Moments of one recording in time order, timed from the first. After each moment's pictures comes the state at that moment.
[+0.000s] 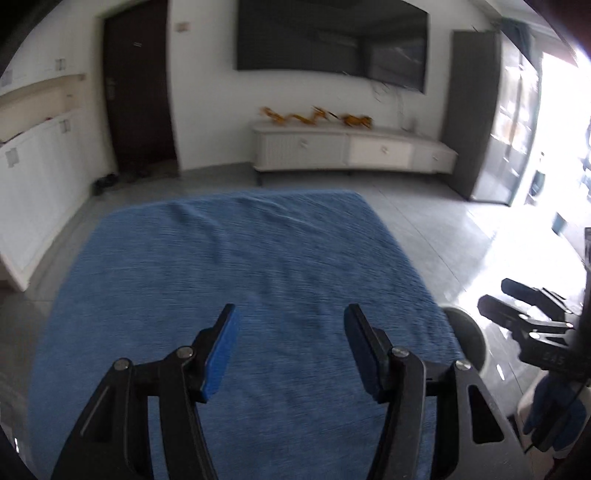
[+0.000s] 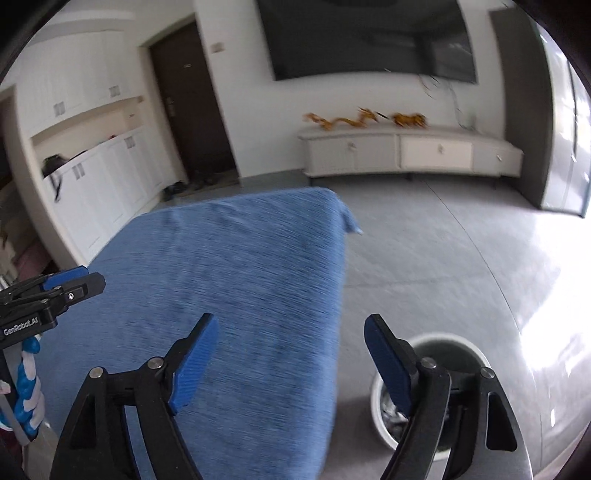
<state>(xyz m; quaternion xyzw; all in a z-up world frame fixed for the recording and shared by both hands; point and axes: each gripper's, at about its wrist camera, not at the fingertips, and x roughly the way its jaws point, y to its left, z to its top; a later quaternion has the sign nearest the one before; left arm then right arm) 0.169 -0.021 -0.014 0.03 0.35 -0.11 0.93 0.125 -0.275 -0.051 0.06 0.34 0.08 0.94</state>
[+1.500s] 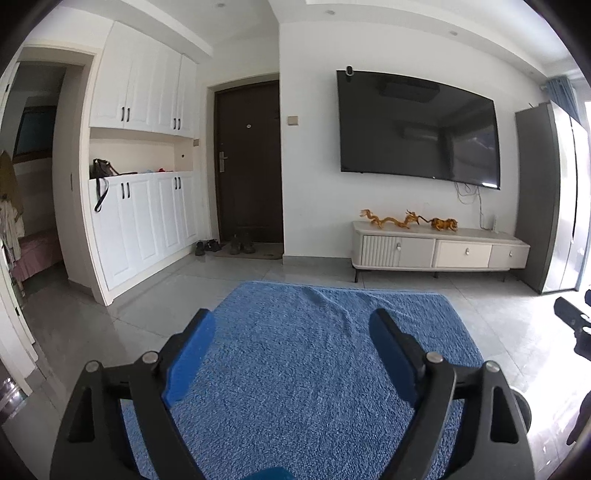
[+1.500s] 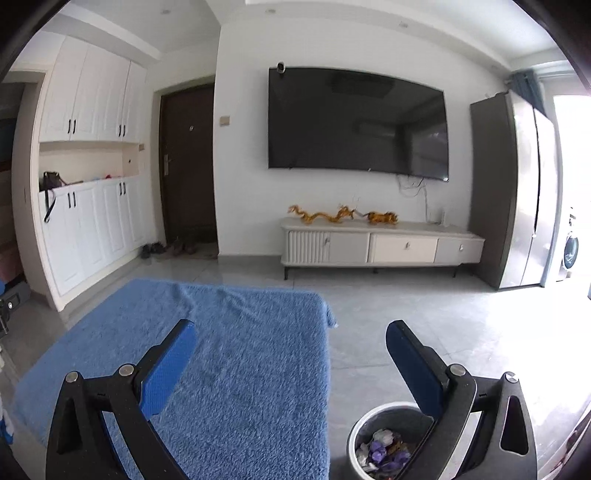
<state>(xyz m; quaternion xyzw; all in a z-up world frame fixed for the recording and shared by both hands) 0.039 0.072 0.061 0.00 0.16 0.07 0.99 0.046 -0.219 0.025 0.00 0.16 0.00 0.99</state>
